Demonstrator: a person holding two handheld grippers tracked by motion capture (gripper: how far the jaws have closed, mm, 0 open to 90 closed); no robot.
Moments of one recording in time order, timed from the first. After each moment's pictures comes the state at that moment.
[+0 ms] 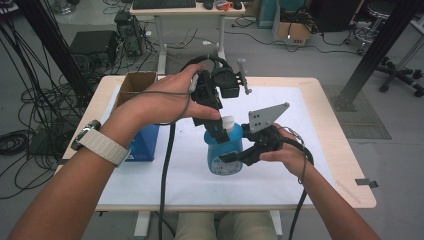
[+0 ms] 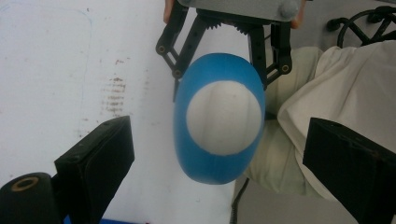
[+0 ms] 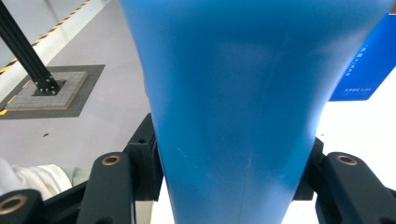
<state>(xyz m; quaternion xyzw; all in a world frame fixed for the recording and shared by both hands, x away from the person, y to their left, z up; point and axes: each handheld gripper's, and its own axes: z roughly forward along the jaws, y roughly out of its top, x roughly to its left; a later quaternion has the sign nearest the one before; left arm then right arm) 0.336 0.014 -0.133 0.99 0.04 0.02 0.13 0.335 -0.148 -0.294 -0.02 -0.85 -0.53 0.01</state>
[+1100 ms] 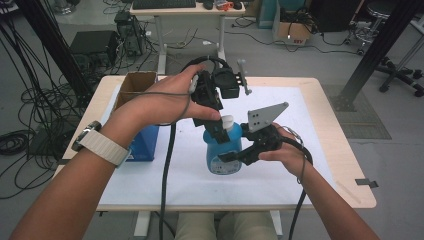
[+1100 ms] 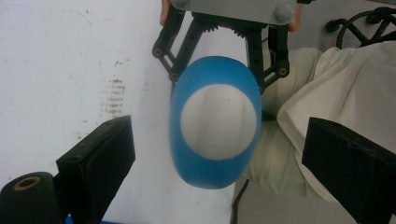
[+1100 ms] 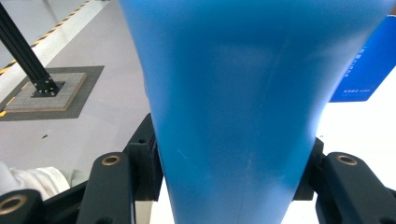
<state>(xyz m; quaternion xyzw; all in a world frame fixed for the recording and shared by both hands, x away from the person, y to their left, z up) 0.334 0.015 -0.133 0.99 0.04 0.02 0.13 0.336 -0.146 -0.293 -0.03 -0.85 -0.53 0.01</state>
